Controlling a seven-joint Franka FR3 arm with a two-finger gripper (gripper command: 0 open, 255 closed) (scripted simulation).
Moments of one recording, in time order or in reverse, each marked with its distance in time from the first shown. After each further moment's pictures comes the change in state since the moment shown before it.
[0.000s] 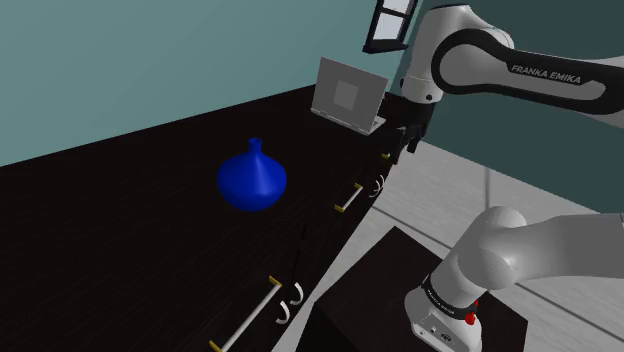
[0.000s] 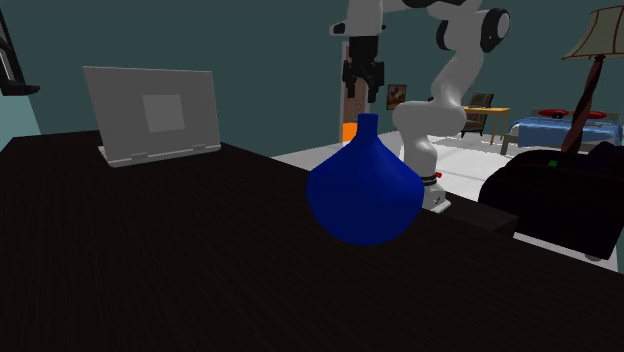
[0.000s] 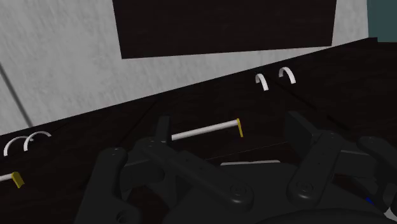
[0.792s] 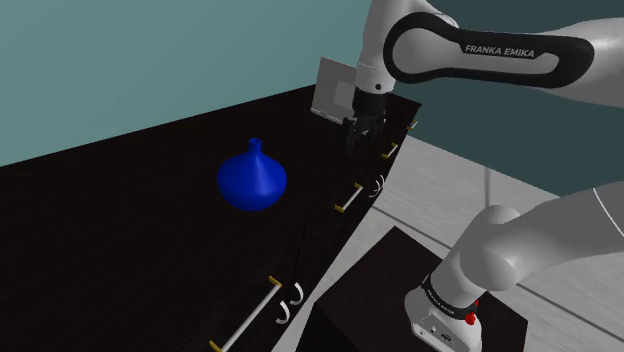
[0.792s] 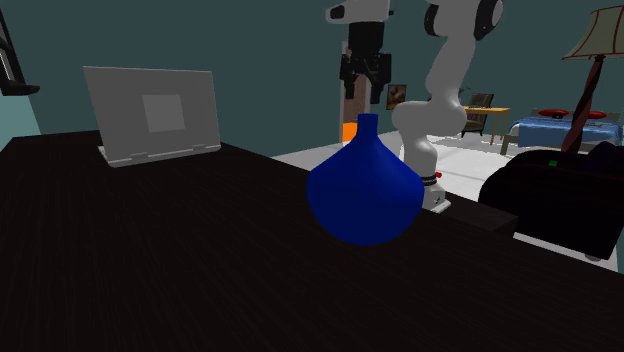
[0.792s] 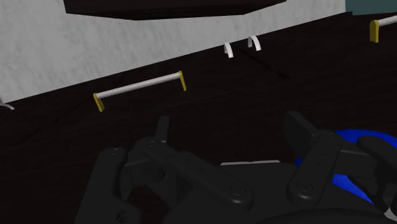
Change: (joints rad) arm 0.055 0.263 0.141 0.186 0.103 0.121 0.160
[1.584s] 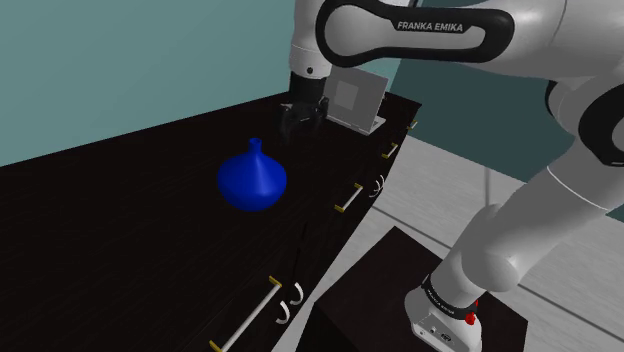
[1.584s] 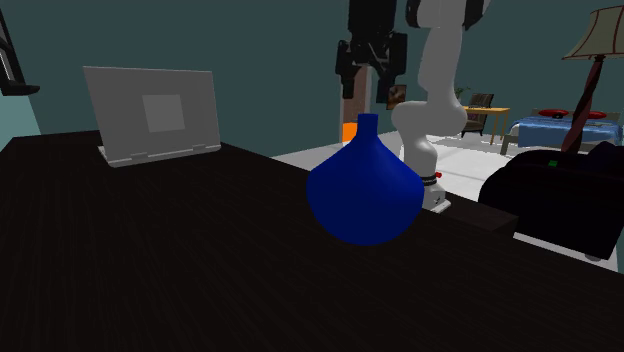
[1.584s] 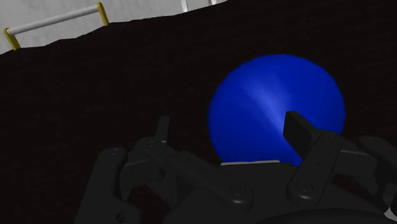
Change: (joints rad) arm 0.040 0.366 0.148 0.351 -0.008 0.075 0.191
